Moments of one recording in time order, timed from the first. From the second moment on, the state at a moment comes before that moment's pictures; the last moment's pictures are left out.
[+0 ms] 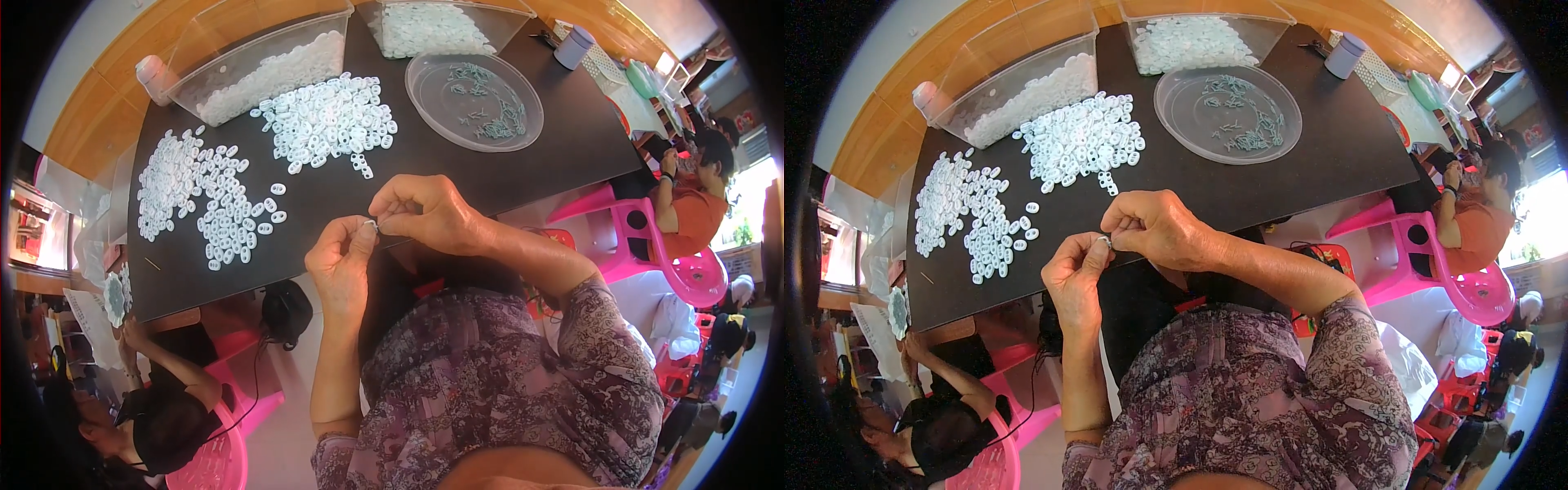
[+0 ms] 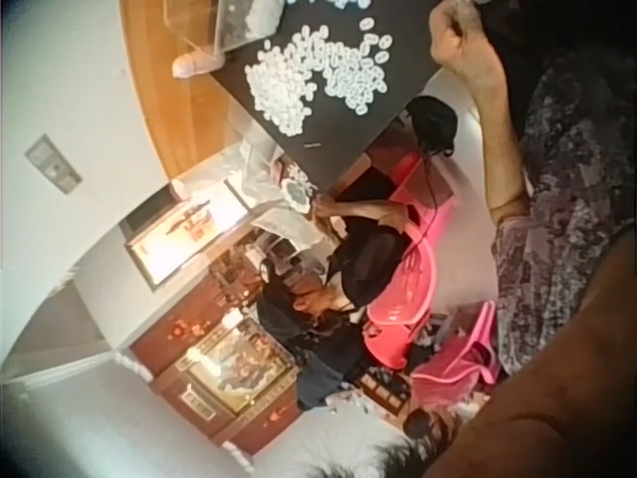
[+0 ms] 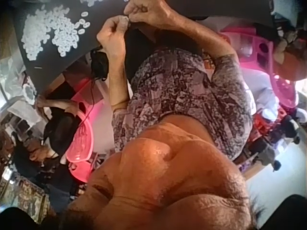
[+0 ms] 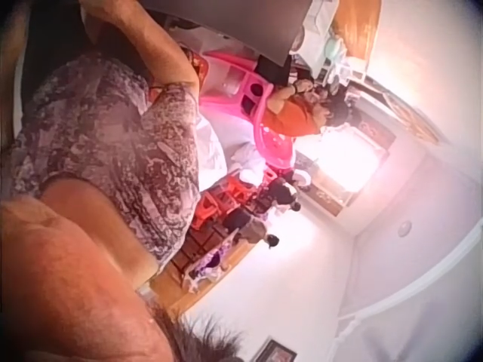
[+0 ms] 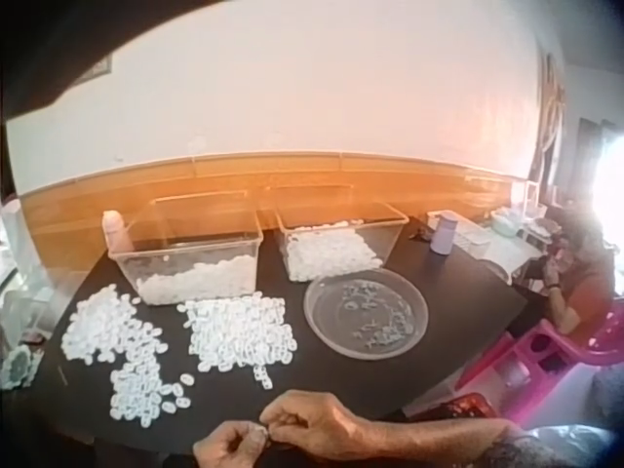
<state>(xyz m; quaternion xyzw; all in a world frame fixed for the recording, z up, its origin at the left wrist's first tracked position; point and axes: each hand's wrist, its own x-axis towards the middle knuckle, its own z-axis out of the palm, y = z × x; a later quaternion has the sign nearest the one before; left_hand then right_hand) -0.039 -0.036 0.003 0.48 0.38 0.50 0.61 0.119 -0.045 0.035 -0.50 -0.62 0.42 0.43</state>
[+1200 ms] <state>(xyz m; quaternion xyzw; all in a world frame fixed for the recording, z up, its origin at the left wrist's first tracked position) -0.023 -0.046 -0.017 0.41 0.38 0.63 0.54 0.089 -0.046 0.006 -0.52 -0.67 0.21 0.48</state>
